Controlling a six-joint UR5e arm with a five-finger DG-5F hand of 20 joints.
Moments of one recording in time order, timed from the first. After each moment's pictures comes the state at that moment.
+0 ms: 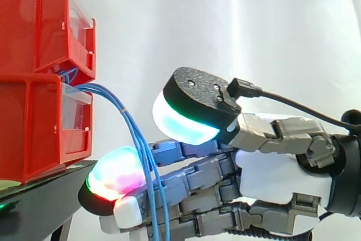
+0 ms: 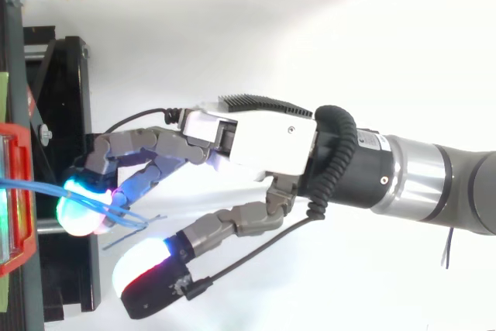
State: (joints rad) arm 0.21 -2.39 -1.23 -2.49 -1.17 -0.25
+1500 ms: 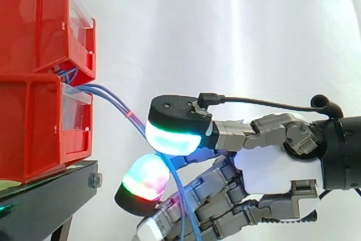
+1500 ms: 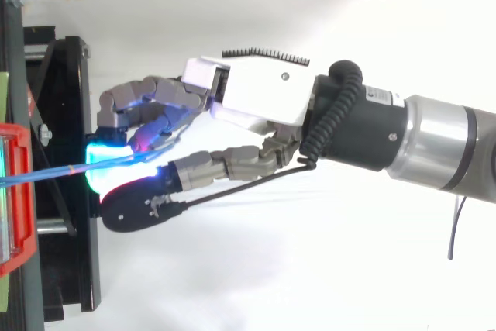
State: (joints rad) arm 0.16 -2.38 -1.09 -2.90 -1.15 -0.16
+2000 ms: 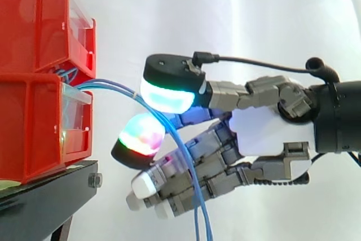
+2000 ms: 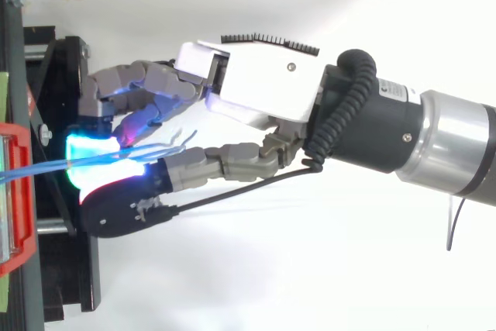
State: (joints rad) arm 0.17 -2.36 -1.05 -2.92 -1.13 -0.22
